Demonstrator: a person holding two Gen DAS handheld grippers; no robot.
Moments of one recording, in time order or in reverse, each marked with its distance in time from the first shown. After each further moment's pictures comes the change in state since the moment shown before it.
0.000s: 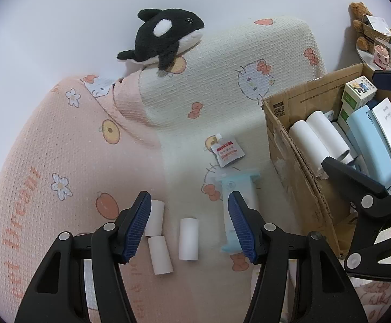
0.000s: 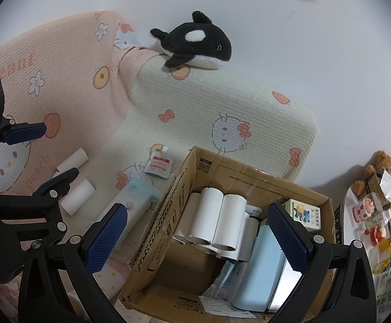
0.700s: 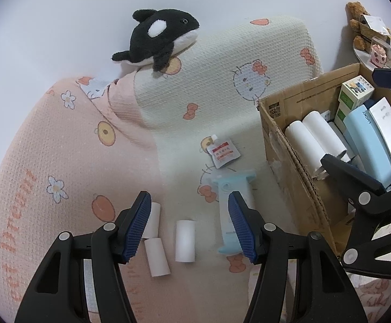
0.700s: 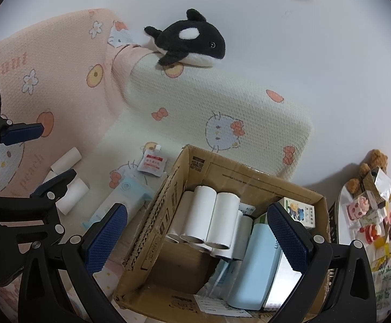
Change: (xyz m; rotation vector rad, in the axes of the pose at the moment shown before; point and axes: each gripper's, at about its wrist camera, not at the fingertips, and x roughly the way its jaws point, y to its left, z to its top) left arm 0.002 -0.005 0.002 0.008 -0.005 -0.022; right arm 0.003 -0.002 0.000 0.001 0.015 -0.044
